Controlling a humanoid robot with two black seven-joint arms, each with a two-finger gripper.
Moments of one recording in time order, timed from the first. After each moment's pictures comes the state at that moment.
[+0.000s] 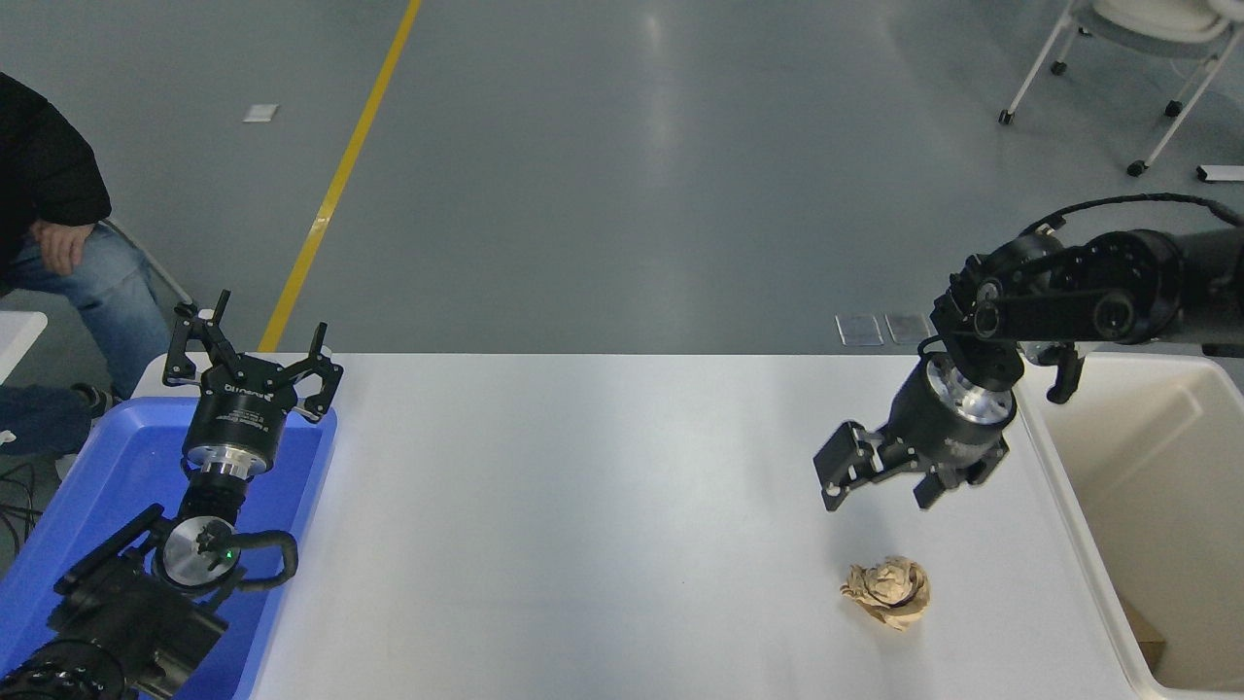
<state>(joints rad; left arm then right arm) -0.53 0.23 -1.01 -0.46 -0.12 -0.69 -0.39 1.50 -0.37 -0.89 1.12 -0.49 0.65 -0.03</state>
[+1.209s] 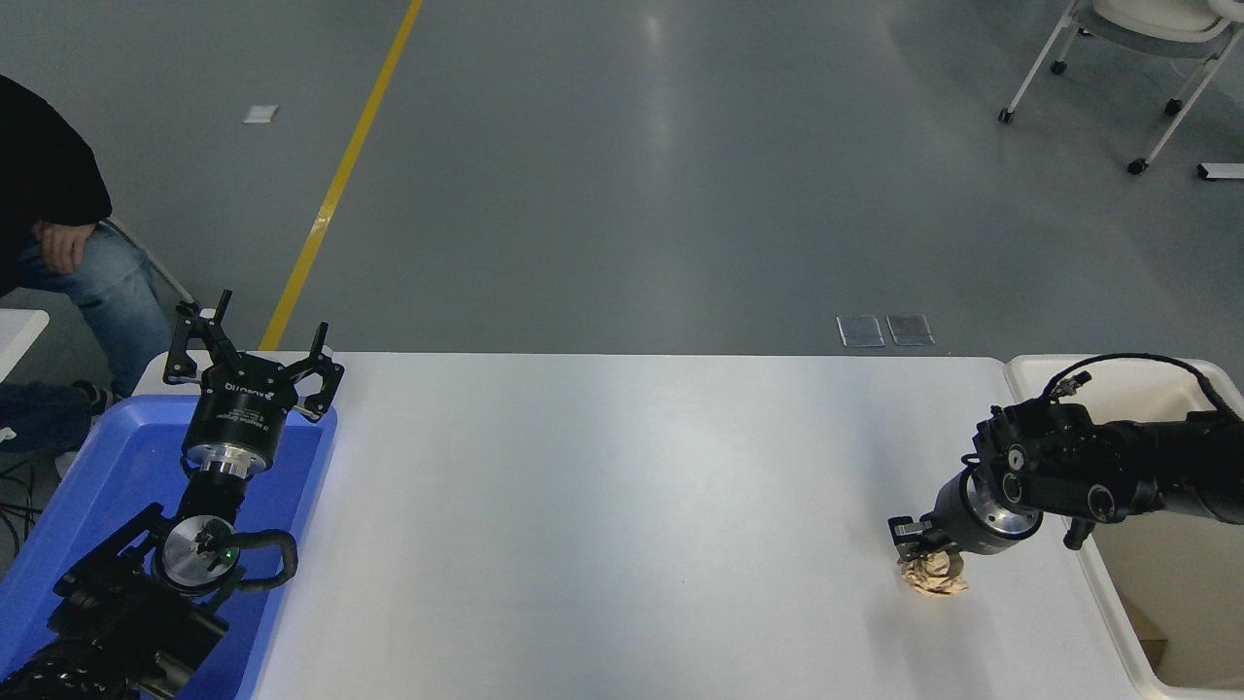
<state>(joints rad) -0.53 0.23 -1.01 -0.46 -0.12 -0.69 -0.39 1.33 -0.43 -0.87 0.95 -0.73 0.46 0.01</state>
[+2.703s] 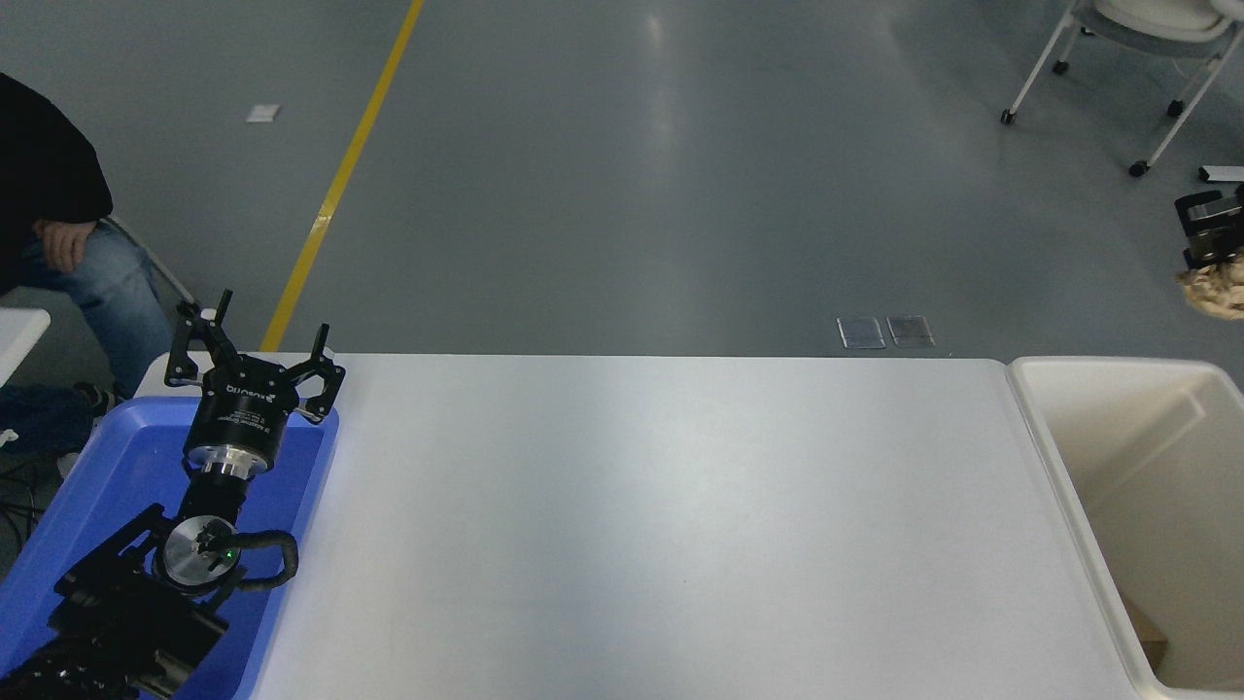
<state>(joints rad) -0.53 0.23 -1.01 -0.46 -0.12 -0.69 -0.39 2.10 -0.73 -1.32 0.96 -0.73 0.74 0.08</state>
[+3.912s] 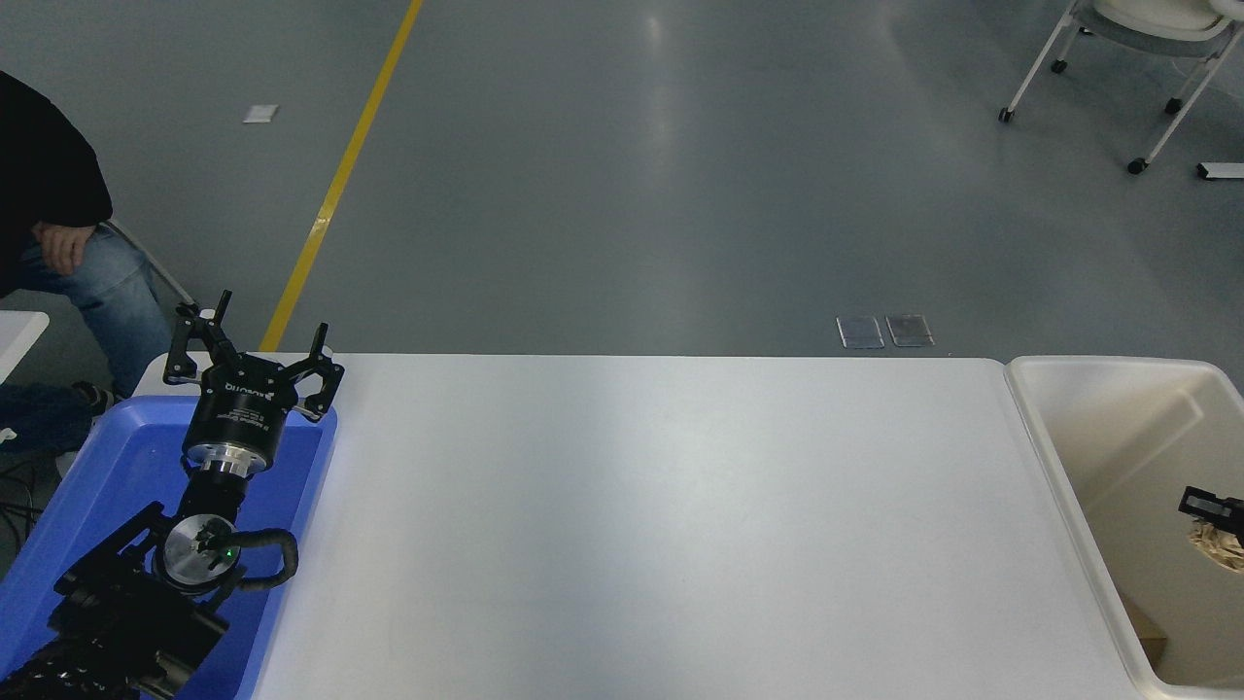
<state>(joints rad) -0.53 0.23 -1.01 -0.46 -0.12 -0.69 -0.39 0.71 -0.53 -0.61 0.15 -0.56 0.18 0.08</state>
